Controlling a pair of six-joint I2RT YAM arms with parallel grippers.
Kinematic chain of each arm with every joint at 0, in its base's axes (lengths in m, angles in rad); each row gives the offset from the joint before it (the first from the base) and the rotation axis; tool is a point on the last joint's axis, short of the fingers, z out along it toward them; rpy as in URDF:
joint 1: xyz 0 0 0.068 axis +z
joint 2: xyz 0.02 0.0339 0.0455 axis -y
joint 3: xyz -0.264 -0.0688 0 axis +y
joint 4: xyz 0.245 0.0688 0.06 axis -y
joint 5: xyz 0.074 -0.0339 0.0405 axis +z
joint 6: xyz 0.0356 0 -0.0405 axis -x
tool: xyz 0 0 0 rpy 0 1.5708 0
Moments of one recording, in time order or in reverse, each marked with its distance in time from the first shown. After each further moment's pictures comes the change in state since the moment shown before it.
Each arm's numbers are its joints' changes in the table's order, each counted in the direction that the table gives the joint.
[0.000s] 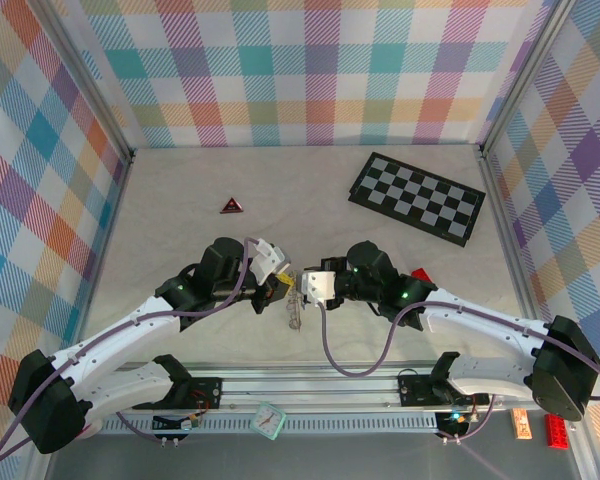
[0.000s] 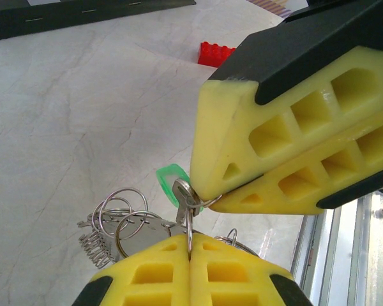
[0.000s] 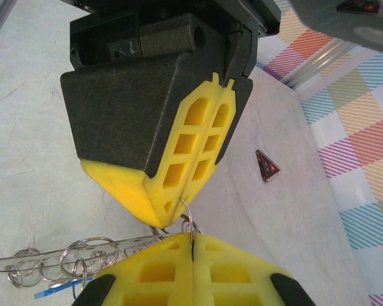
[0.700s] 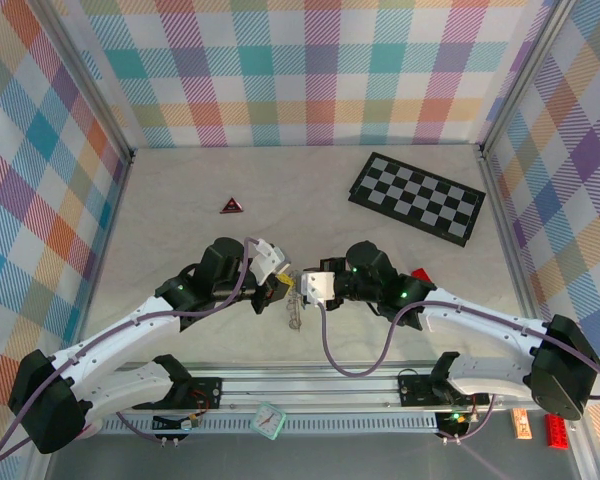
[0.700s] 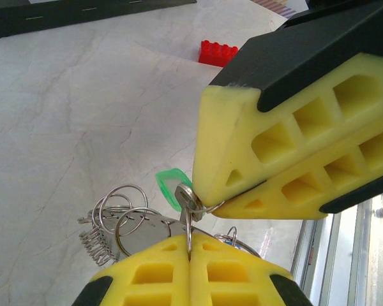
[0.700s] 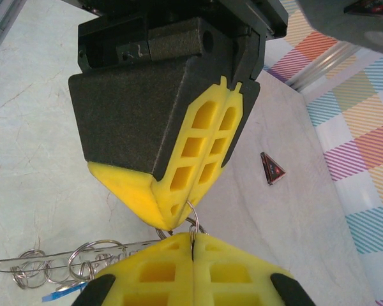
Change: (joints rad) left arm 0.000 0.000 0.000 -0.002 0.001 0.000; right arm 0.000 -0.009 0.000 0.000 0.014 0.000
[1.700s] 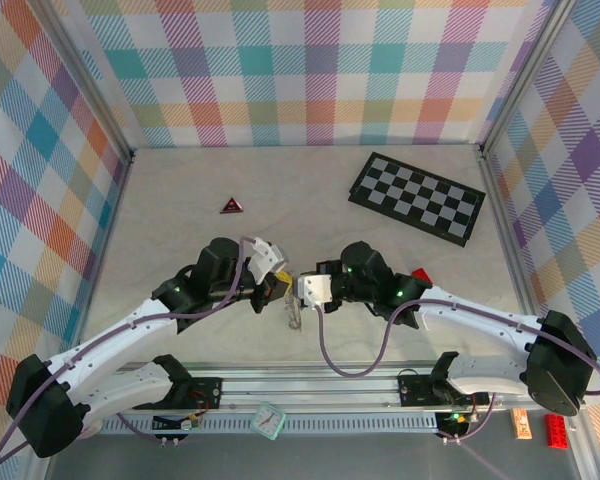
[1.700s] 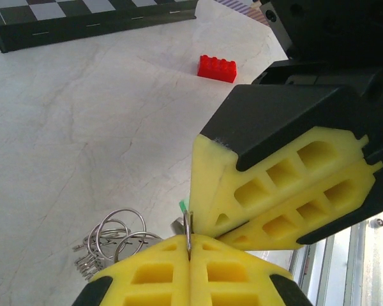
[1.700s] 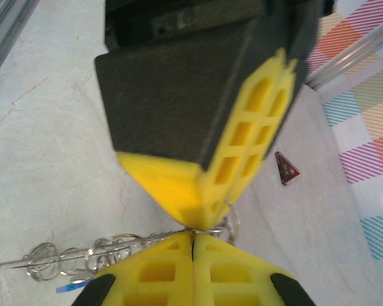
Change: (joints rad) left arm 0.000 0.029 0.005 0.023 -0.001 0.023; right arm 0.012 -0.031 -0.017 -0.035 0.016 0.019
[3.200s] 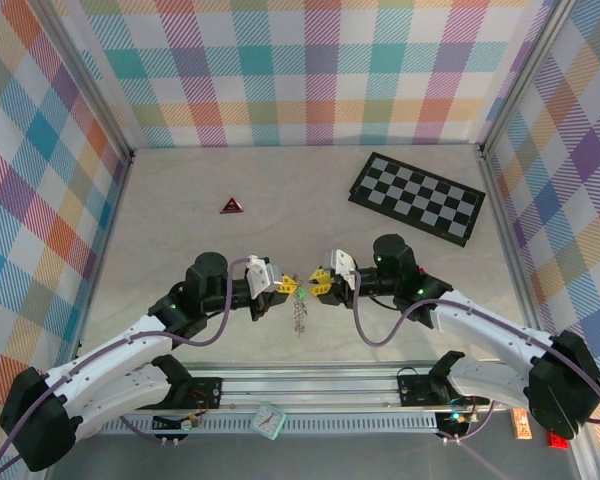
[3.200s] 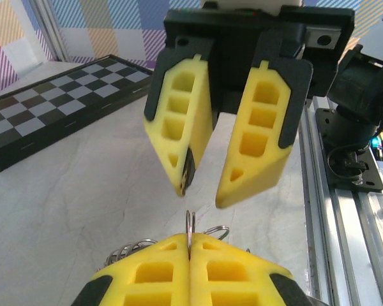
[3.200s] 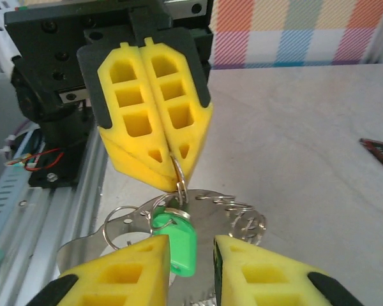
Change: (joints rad) left arm 0.000 0.101 0.175 0.314 -0.132 -0.210; right arm -0.222 0.090 0.122 0.129 0.468 -0.549
